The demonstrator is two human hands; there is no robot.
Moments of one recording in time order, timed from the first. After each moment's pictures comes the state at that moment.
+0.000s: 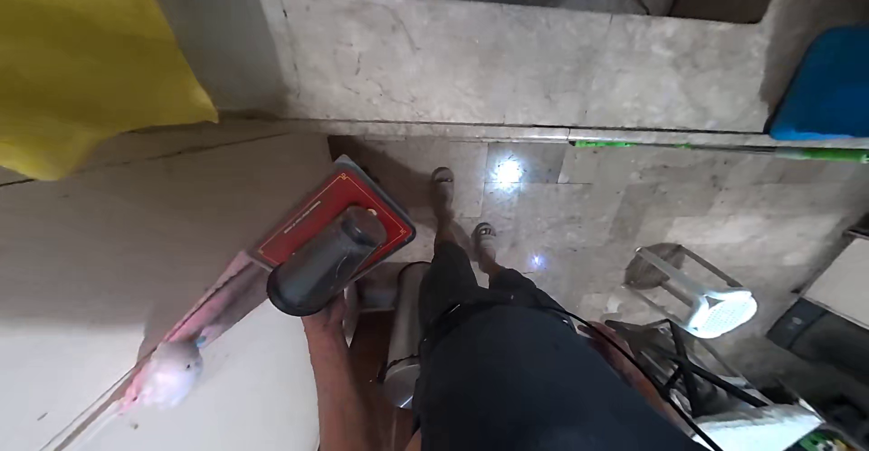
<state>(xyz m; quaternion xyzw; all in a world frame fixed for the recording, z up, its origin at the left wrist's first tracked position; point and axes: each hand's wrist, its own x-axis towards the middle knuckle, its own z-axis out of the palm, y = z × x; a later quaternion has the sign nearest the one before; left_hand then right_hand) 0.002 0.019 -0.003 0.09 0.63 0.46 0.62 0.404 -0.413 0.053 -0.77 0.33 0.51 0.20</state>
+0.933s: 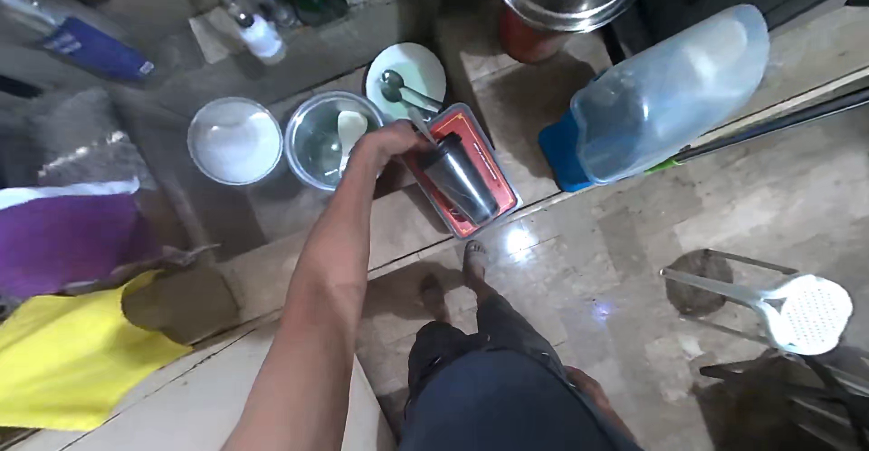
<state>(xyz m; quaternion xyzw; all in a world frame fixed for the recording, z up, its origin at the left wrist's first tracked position) 0.648 0.214 0.070 0.78 0.27 -0.27 0.50 0.427 -0.449 -0.016 -0.66 0.45 0.46 0.40</state>
